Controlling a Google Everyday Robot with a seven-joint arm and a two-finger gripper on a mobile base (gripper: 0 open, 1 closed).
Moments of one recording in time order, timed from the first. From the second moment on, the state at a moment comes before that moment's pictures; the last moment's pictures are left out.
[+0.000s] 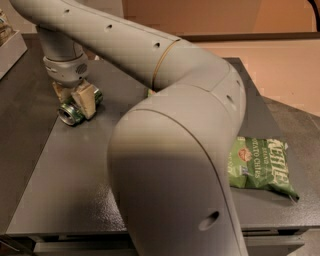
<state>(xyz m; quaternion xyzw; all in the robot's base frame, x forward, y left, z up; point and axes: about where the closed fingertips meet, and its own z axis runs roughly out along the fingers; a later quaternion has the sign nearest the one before) 0.589 0.211 0.846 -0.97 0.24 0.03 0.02</state>
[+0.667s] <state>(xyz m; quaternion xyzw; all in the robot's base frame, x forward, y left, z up) 0.591 0.194 0.886 -0.96 0.27 0.03 0.11</state>
